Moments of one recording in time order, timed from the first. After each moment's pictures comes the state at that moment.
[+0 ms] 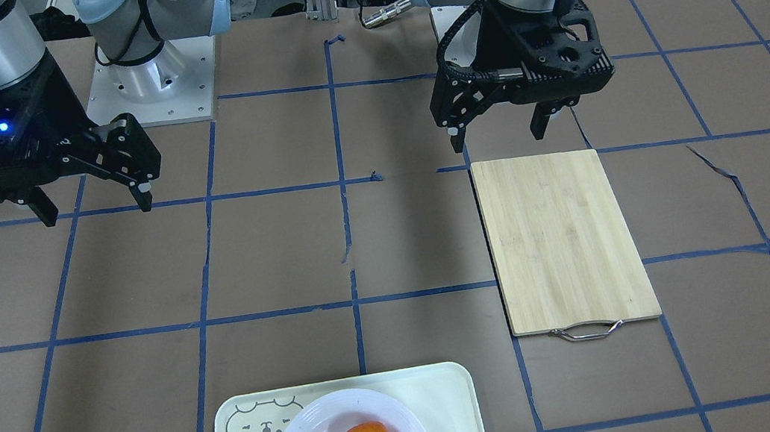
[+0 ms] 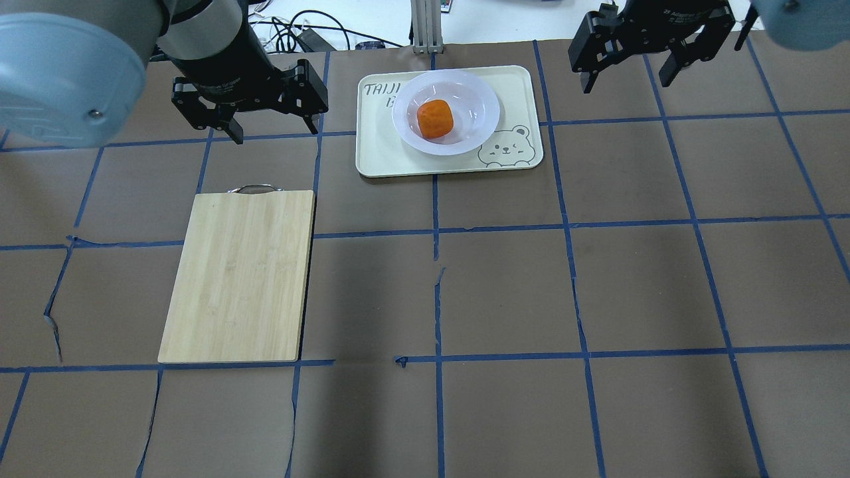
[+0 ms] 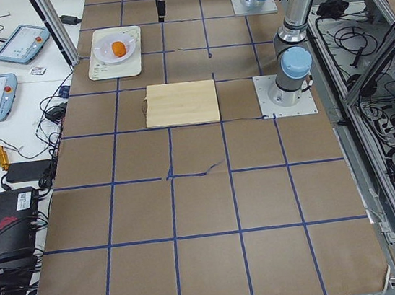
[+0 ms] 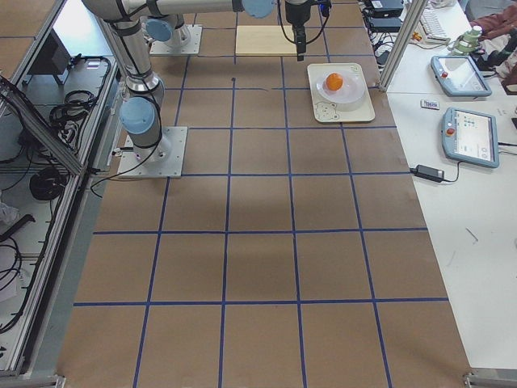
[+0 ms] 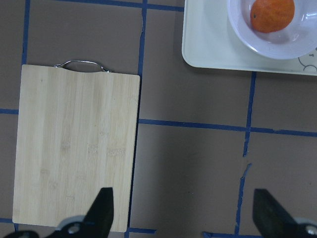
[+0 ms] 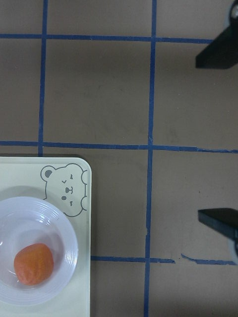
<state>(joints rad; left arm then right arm) -1.69 -1.62 -1.50 -1.50 1.58 -0.21 1.58 -1.50 1.44 -1.68 -1.57 -0.03</state>
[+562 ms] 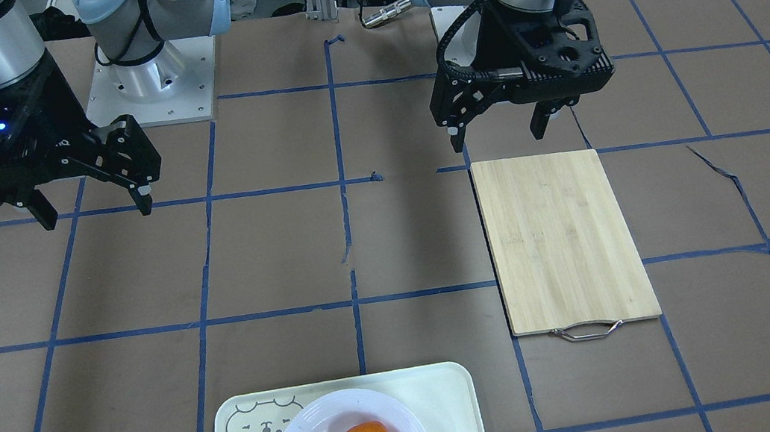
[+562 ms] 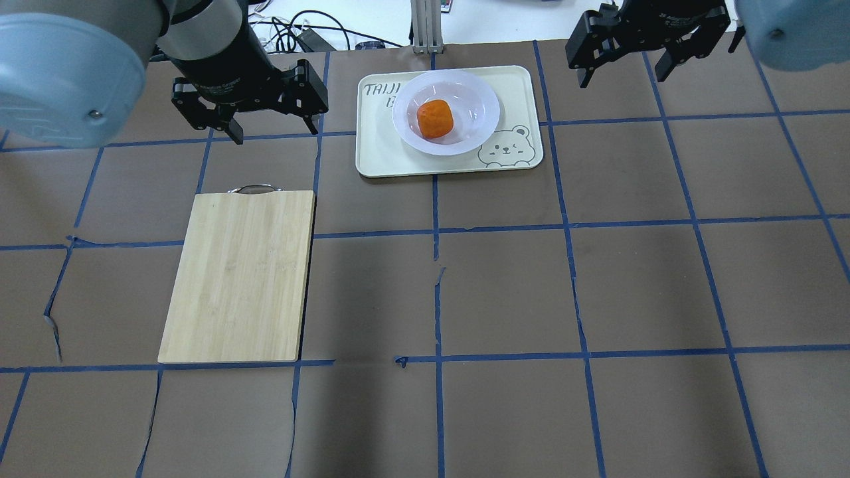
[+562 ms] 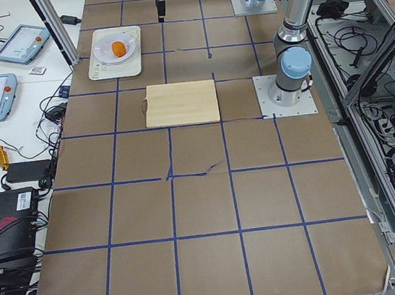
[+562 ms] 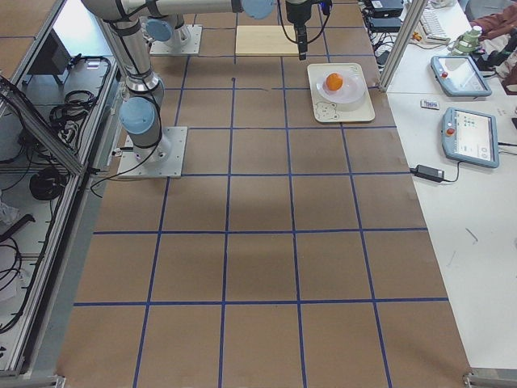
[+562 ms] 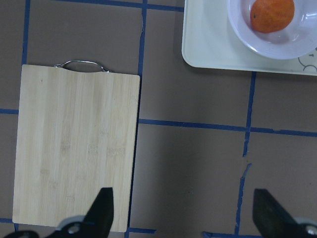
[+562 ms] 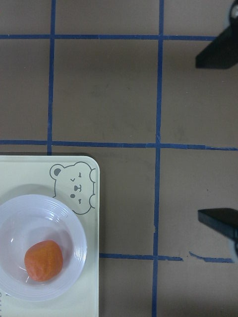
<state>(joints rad) -1.69 -1.62 -1.50 -1.50 1.58 -0.21 1.58 -1.50 1.45 -1.72 -1.57 -0.02</state>
